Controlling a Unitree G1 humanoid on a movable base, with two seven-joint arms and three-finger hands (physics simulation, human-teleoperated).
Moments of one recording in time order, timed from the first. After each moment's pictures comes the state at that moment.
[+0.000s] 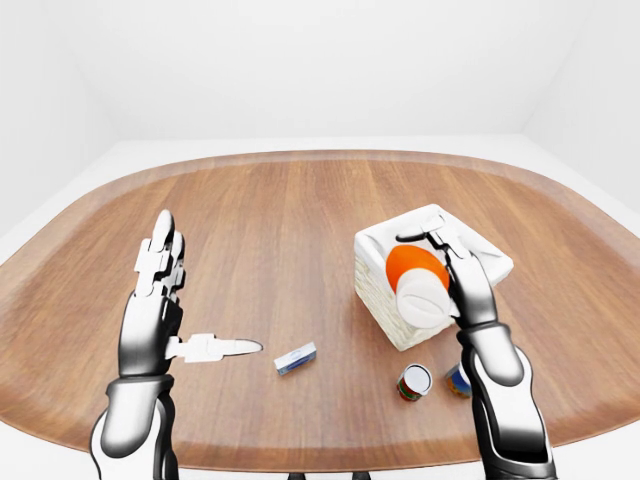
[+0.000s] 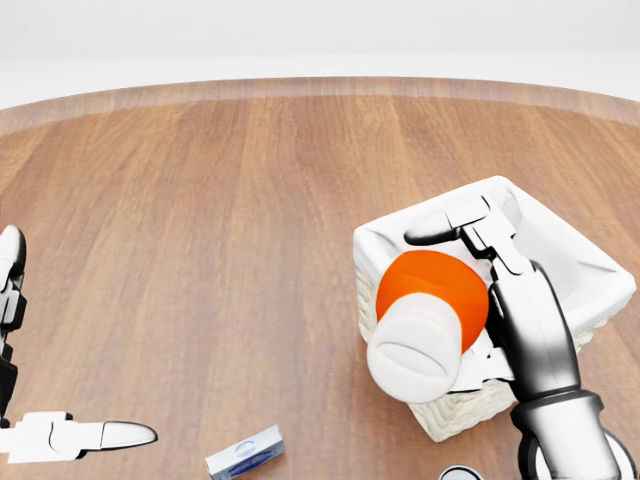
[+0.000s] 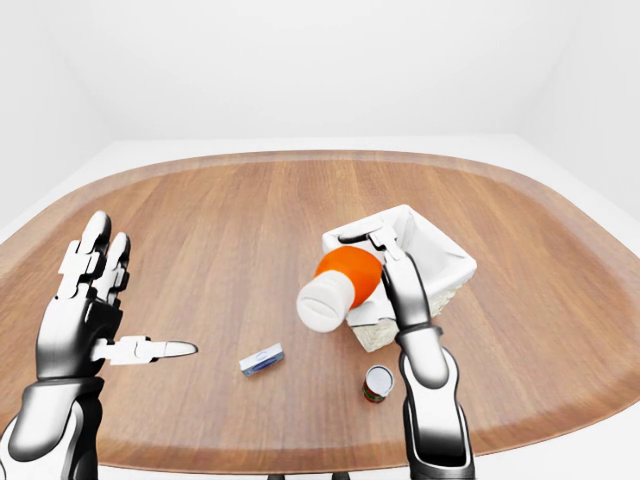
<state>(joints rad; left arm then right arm) 0.18 0.01 0.26 -0.65 0.09 0.09 -0.26 0.01 -0.06 -0.04 -0.46 -0.16 0.09 0.20</state>
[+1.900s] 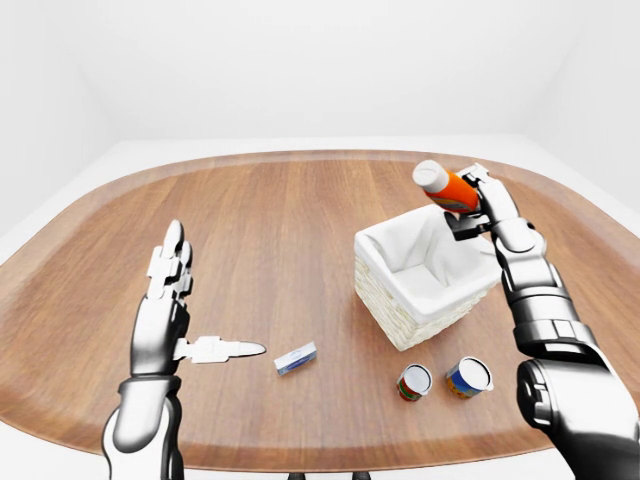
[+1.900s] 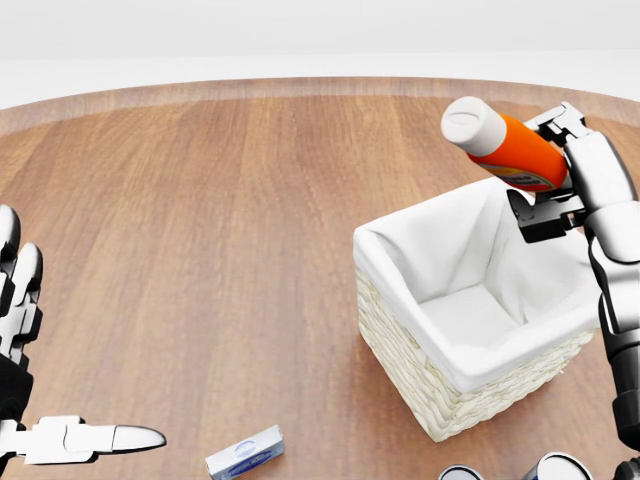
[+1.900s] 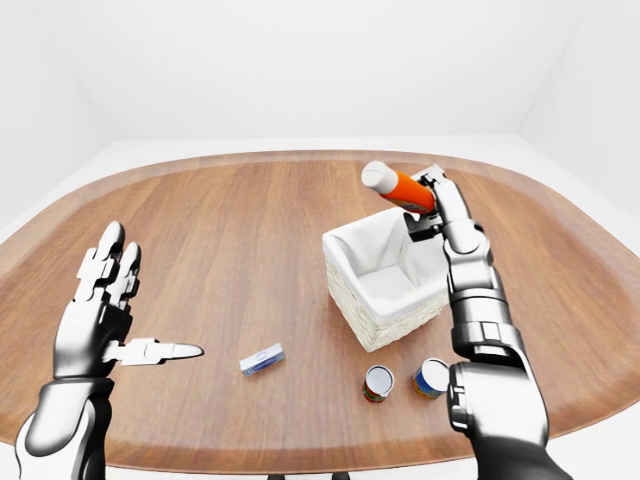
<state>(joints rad) 0.19 0.01 0.24 -0.59 0.10 0.09 -0.24 -0.79 -0.47 -0.17 0.76 -0.28 0.02 0.14</state>
